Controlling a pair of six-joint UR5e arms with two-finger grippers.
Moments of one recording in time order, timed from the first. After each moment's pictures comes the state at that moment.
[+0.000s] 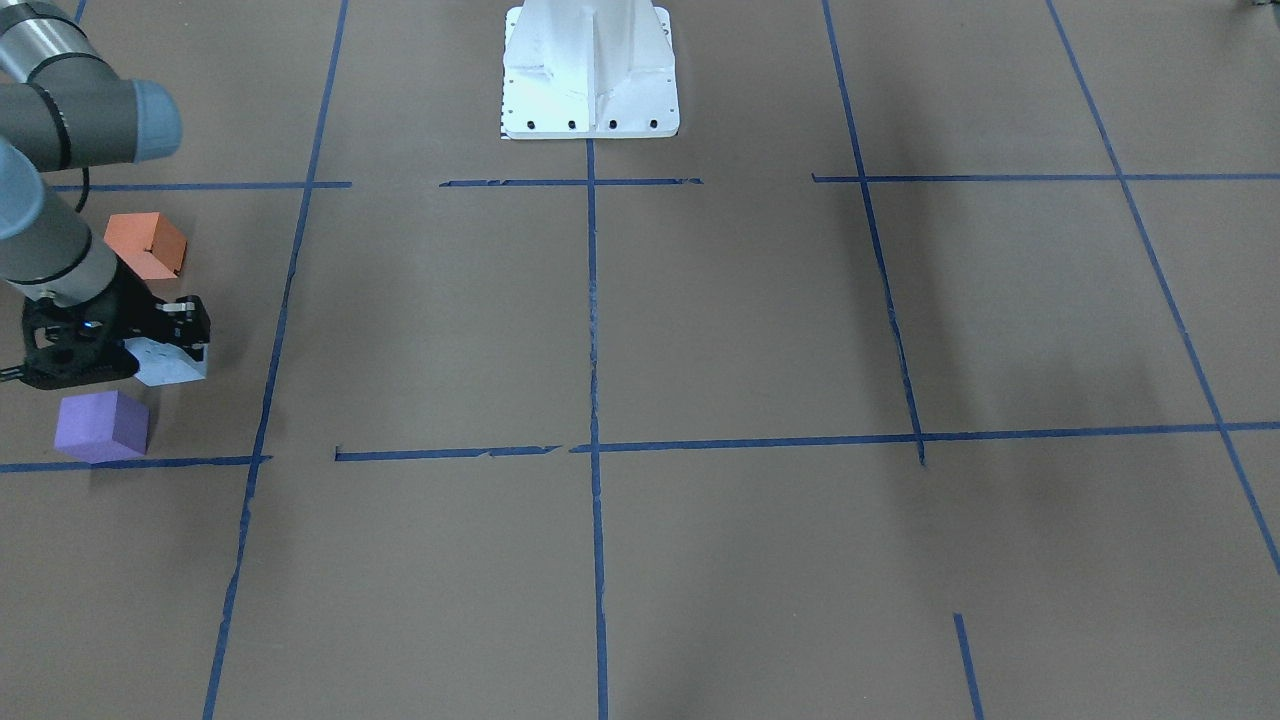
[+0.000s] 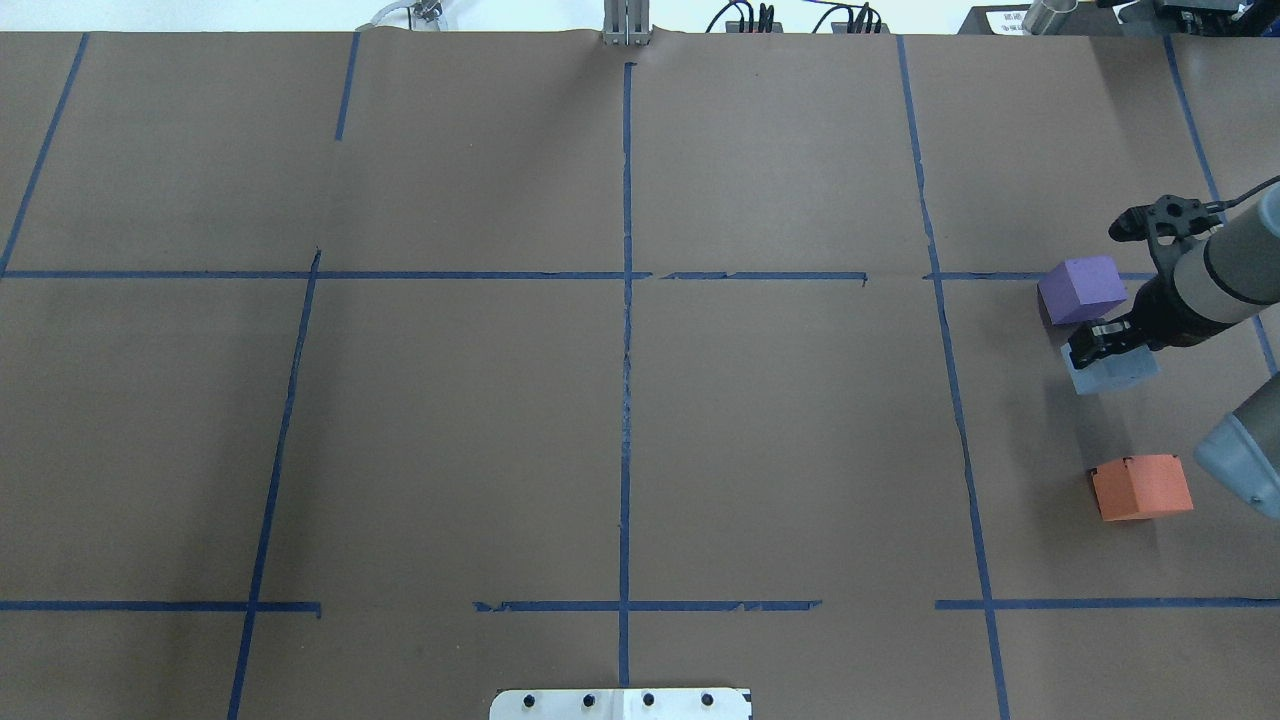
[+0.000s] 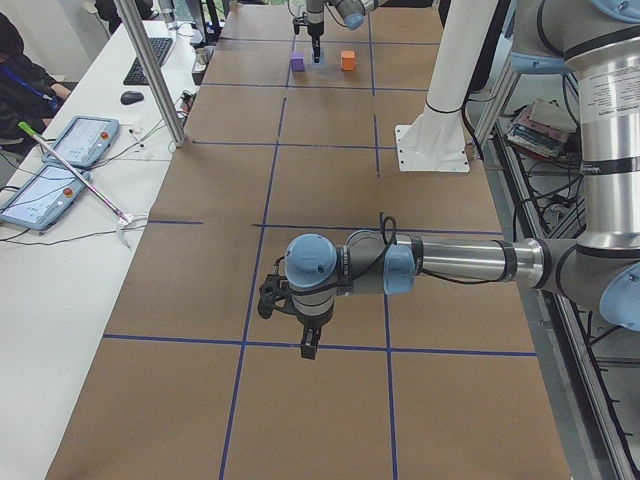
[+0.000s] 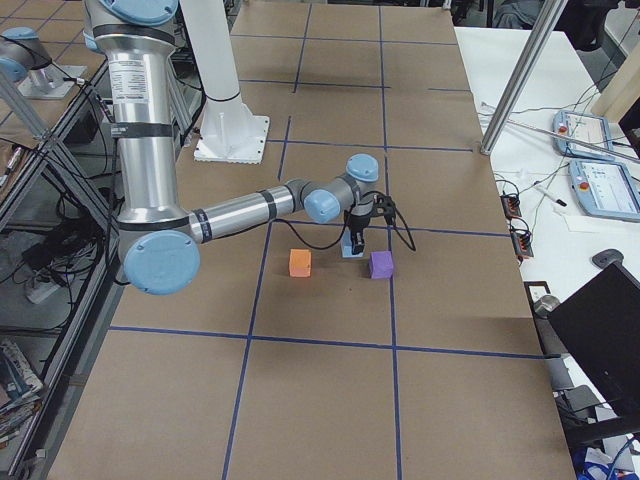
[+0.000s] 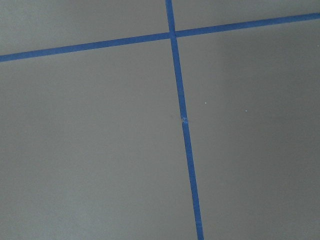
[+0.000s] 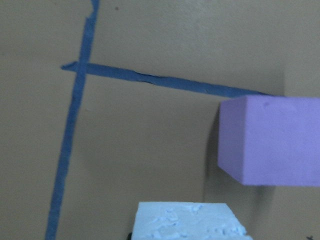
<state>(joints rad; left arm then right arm) -1.62 -1.37 -1.81 -1.49 -2.38 0.20 0.96 -1.58 1.75 -1.26 2.14 0.64</state>
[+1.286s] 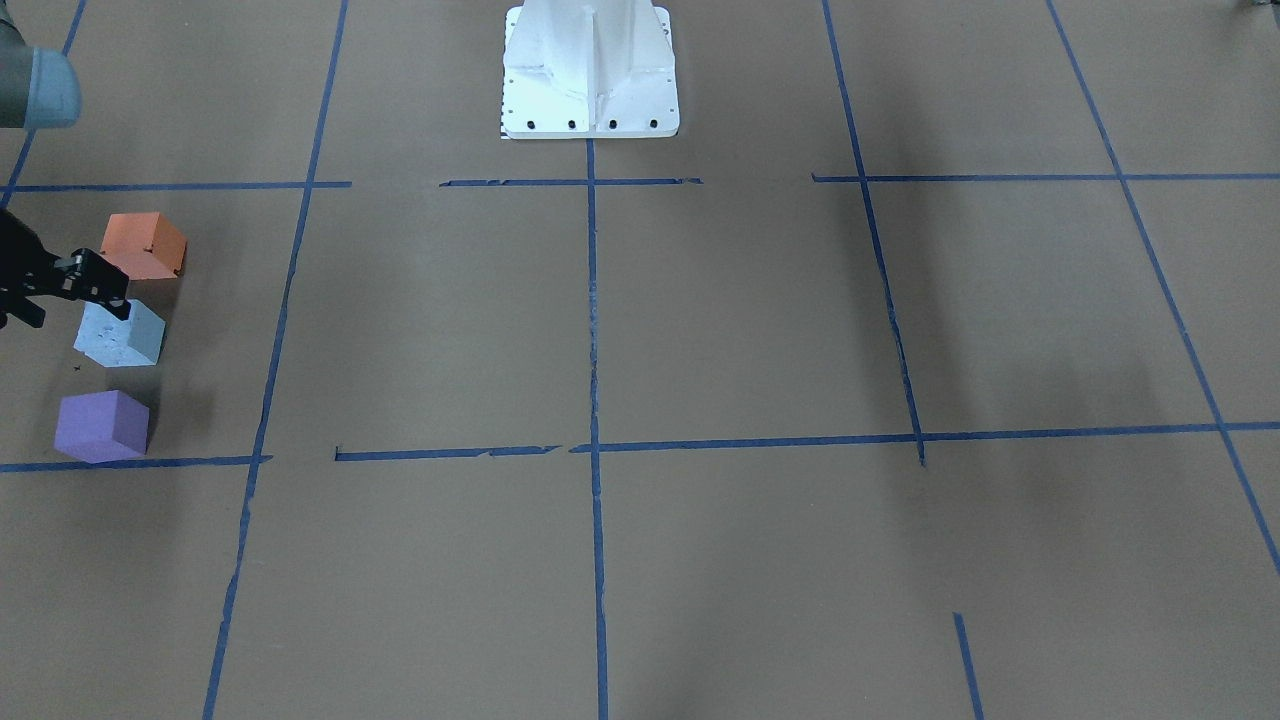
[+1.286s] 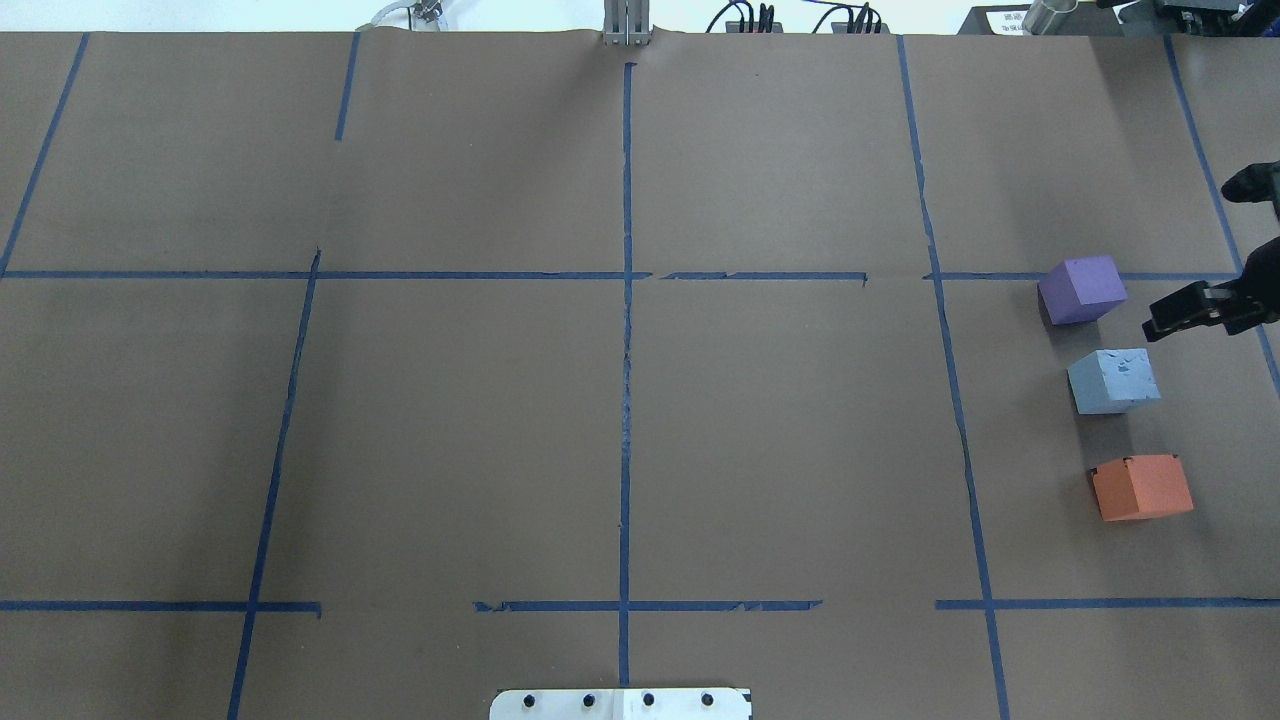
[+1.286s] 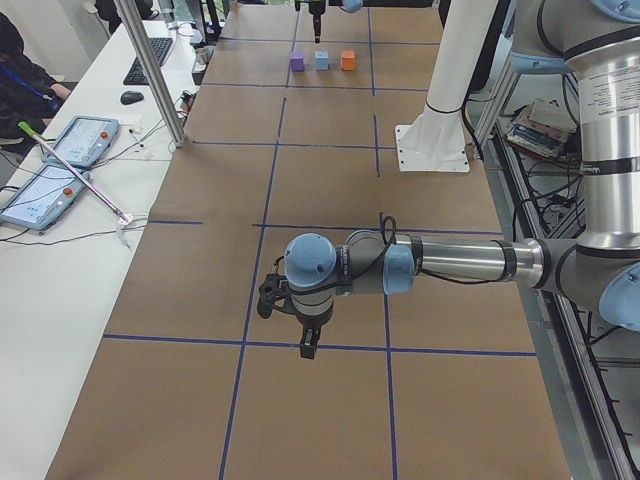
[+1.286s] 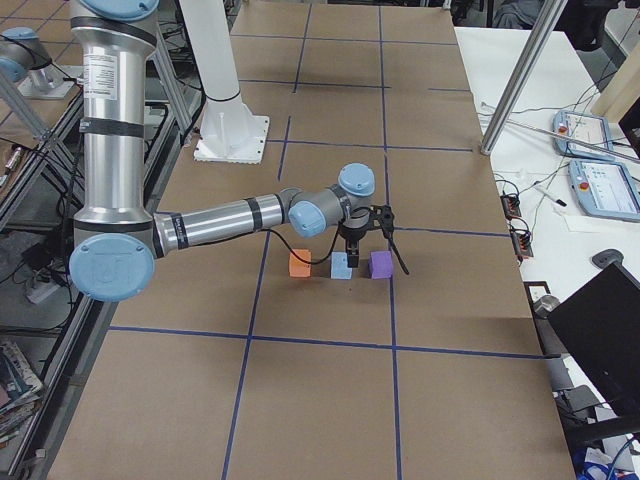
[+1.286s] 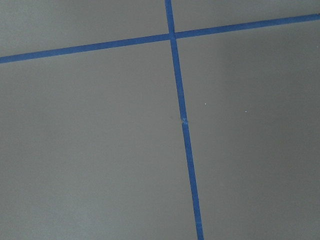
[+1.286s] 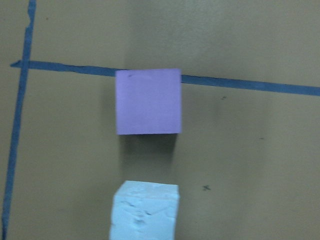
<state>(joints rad) -1.62 -1.38 -1.81 -1.49 -2.38 0.21 1.19 -1.65 1.83 -1.36 2.27 0.43</state>
